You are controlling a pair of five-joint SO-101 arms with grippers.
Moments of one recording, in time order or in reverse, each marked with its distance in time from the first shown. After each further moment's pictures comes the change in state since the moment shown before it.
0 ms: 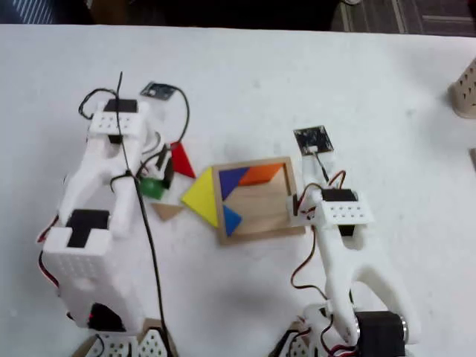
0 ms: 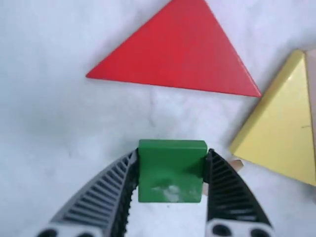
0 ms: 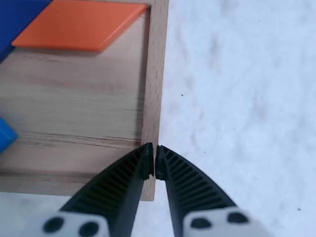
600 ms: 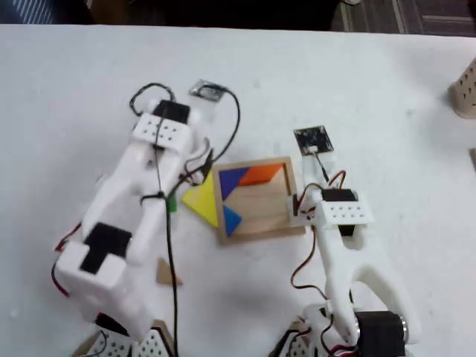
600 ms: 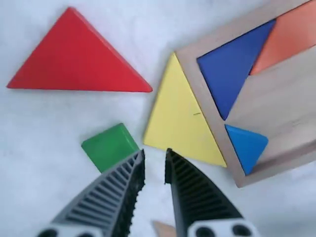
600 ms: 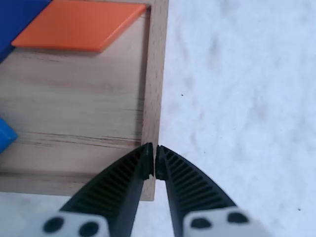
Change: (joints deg) left arm 15.6 -7.7 0.1 3.7 10.1; right arm 0.0 0.0 0.0 0.0 0.0
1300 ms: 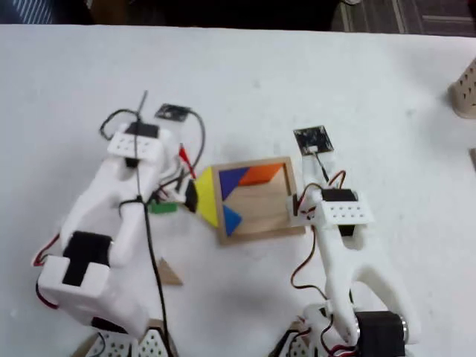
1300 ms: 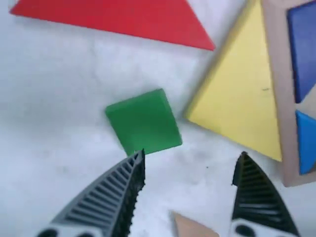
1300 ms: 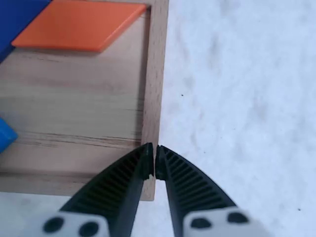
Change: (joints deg) left arm -8.7 -5.0 19.3 -8.7 0.4; right arm 0.0 0.0 0.0 0.0 0.0
